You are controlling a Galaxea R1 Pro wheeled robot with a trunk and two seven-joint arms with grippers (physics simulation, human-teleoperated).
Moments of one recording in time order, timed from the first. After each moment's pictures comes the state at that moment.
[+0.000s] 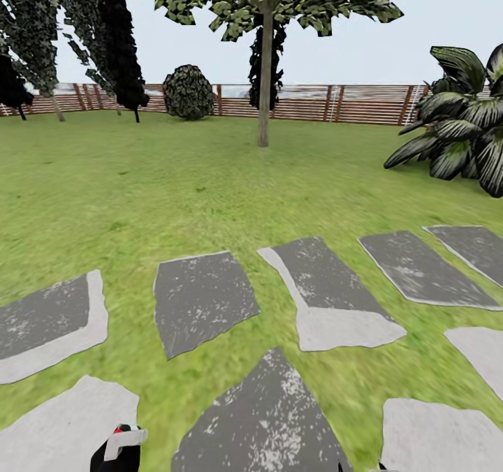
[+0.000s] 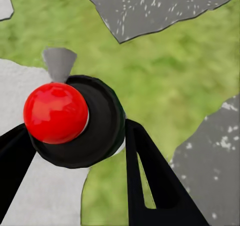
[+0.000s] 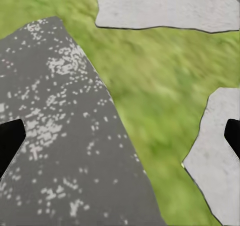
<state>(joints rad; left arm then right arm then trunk) -0.27 0.10 0.08 -0.37 0.02 -0.42 0.02 -0.15 -0.03 0.00 -0.38 0.07 -0.58 -0.12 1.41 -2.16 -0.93</state>
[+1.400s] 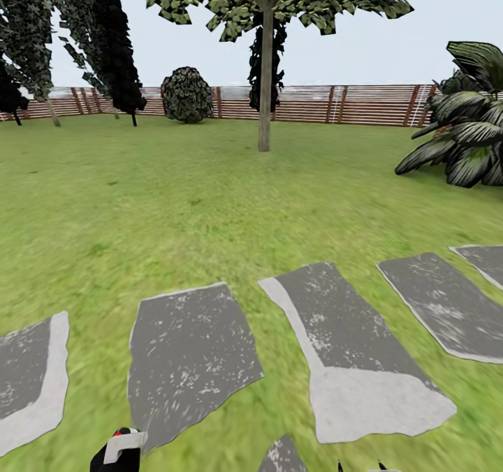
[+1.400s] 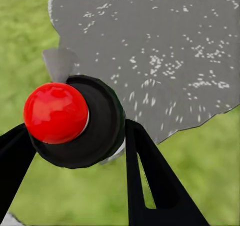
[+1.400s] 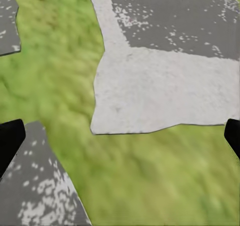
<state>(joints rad) -0.27 0.10 0.08 -0.35 0.02 -0.42 0.02 -0.15 -0.03 0.00 -0.38 0.07 -0.58 -0.12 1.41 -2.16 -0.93</state>
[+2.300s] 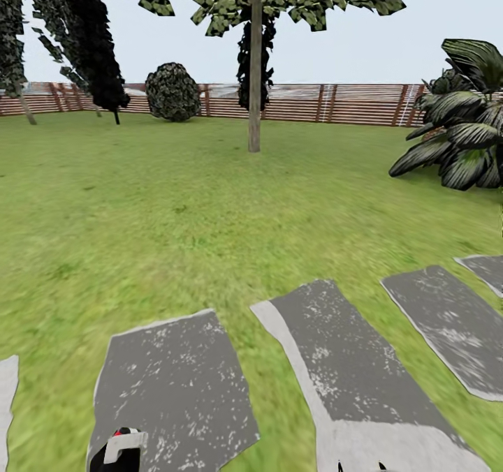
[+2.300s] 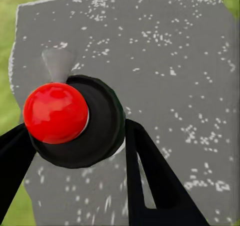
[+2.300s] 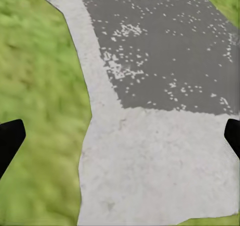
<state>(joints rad) -0.27 0.10 0.08 -0.35 0.02 -0.42 0.02 -0.15 -0.03 0.00 -0.38 0.07 -0.58 -0.12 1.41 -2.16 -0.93</state>
